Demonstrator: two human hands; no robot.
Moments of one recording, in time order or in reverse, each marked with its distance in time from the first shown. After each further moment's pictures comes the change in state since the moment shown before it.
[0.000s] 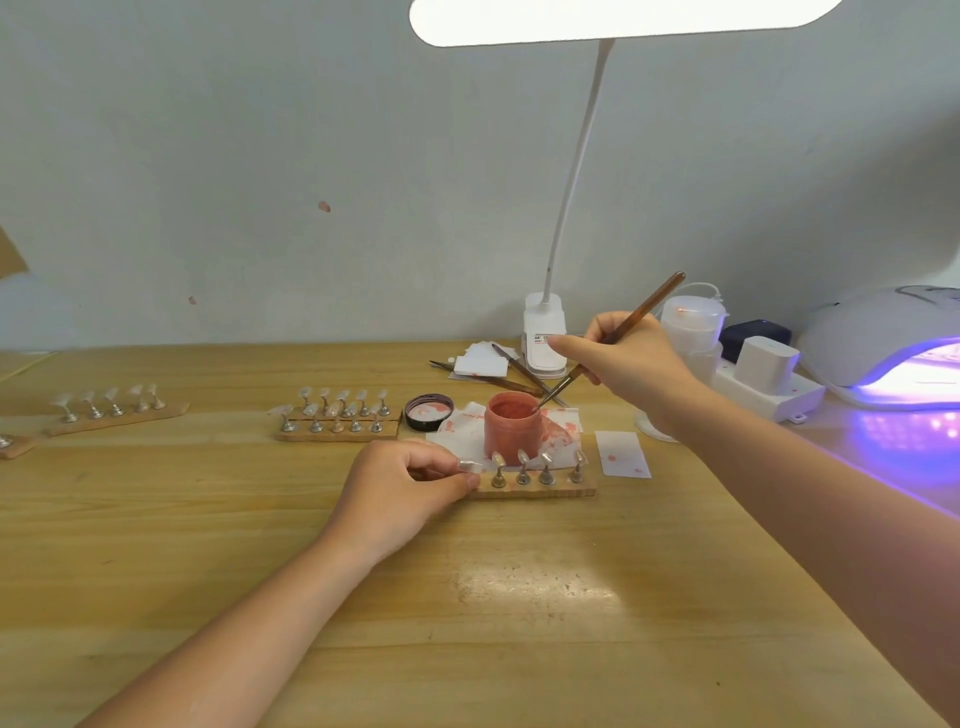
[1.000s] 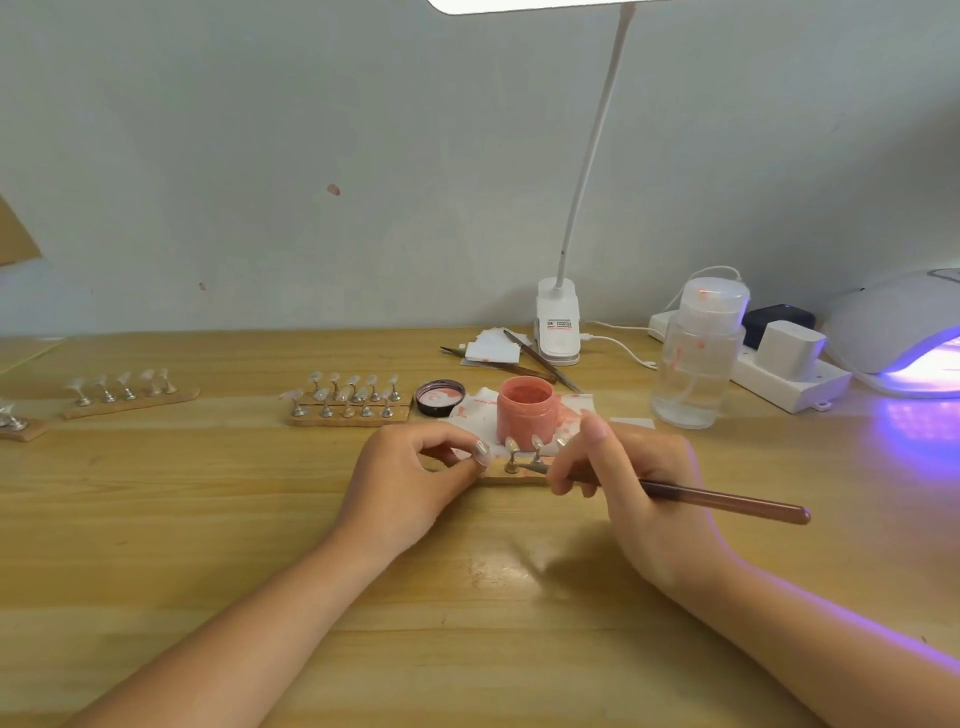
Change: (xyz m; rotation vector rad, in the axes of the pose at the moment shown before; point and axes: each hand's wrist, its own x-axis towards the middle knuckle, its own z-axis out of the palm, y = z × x) left_hand -0.009 0.004 0.000 0.072 0.046 0.161; right_hand -0.105 0.017 0.025 0.156 -0.066 -0.477
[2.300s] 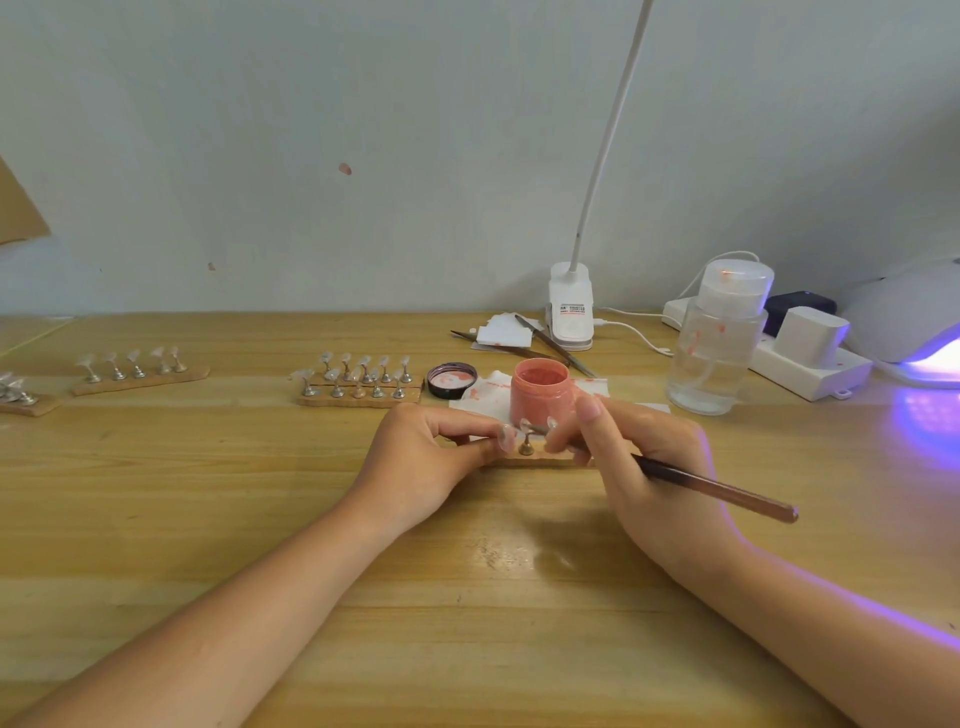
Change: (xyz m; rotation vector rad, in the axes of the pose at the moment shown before) left_hand 0.004 -0.006 0.002 -0.188 -0.071 0.003; right_hand -0.001 0.003 0.007 -0.117 0.028 -0.025
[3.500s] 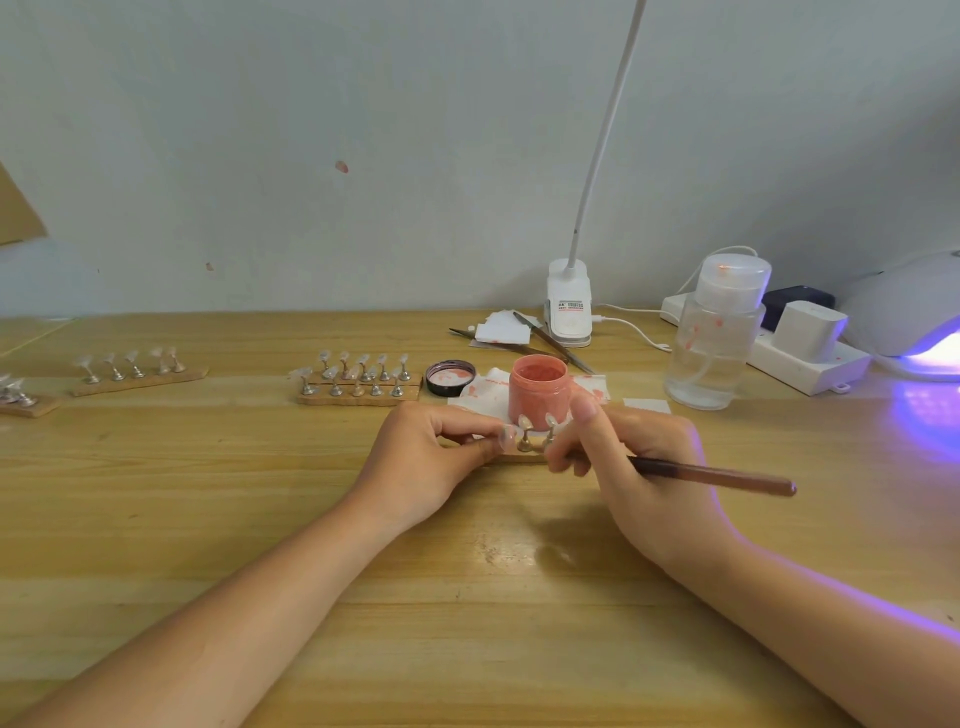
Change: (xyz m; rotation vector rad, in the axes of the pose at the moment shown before) left_hand 0.001 -0.003 0.000 0.025 -0.044 0.001; right_hand -0.001 -0.002 0.001 0.010 -0.029 0.043
